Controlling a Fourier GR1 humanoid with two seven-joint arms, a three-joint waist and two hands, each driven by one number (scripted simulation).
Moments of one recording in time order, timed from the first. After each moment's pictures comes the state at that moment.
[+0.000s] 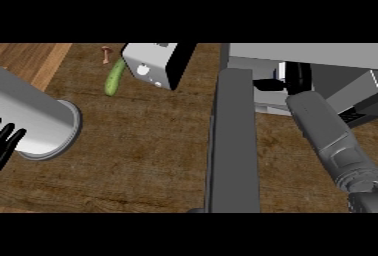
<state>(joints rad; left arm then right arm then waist) 0.11 0.14 0.49 -1.92 0.40 -0.71 0.05 -1.04 -0.25 -0.25 -0.13 0.41 -0.63 -0.68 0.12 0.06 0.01</state>
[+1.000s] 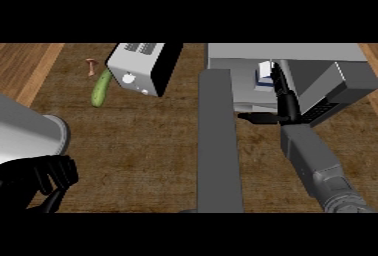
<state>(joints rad) 0.09 0.05 0.29 -1.95 0.34 -0.73 0.10 -0.85 -0.17 -0.42 -0.14 0.19 -0.13 -0.91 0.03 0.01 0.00</state>
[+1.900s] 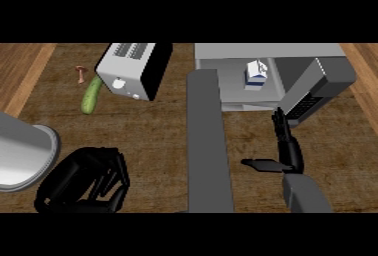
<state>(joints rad) 0.04 0.00 -0.01 -1.89 0.14 -0.61 0.08 -0.40 -0.06 -0.31 -0.52 0.14 0.01 -0.94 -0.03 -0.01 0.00</state>
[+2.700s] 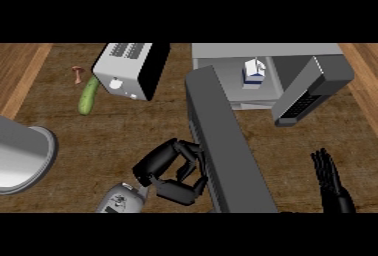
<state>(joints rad) -0.23 0.00 -0.41 -1.42 -0.13 -0.31 -0.15 0.12 -0.12 -0.21 -1.12 0.08 0.20 -0.88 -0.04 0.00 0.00</state>
